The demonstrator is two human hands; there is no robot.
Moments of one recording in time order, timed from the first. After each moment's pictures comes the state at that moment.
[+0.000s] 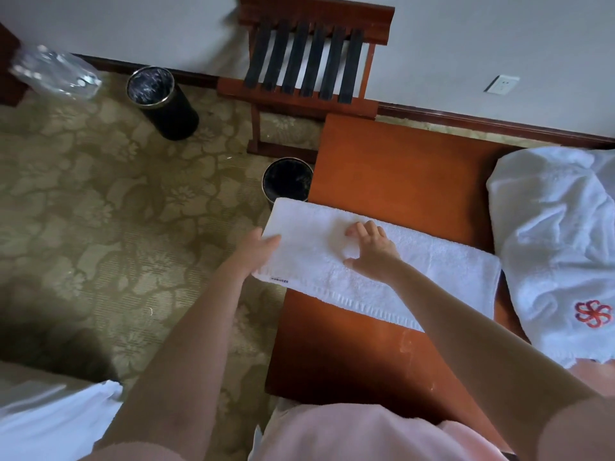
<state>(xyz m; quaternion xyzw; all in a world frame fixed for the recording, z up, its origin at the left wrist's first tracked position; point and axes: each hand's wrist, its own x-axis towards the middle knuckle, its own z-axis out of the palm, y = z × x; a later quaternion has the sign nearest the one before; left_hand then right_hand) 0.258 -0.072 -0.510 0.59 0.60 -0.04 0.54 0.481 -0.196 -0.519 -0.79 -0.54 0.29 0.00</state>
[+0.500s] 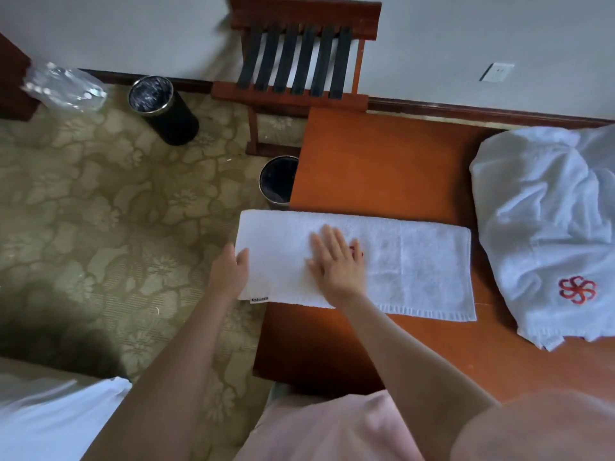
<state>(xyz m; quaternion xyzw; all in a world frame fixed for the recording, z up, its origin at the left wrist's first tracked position) 0.228 -0.136 -0.509 0.65 0.66 0.02 0.37 0.418 -0.246 -0.546 -0.80 -0.56 0.21 0.05</state>
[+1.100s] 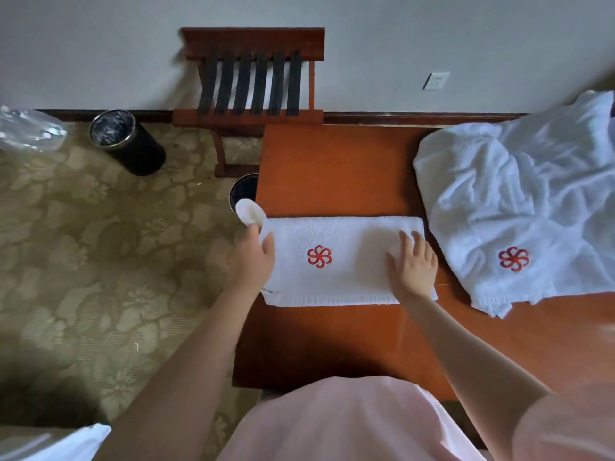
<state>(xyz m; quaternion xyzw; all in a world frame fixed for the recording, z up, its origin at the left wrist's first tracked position) 0.324 -0.167 -0.466 0.79 0.54 0.10 0.27 0.542 -0.354 -0.530 -0.93 -0.33 0.07 0.13</state>
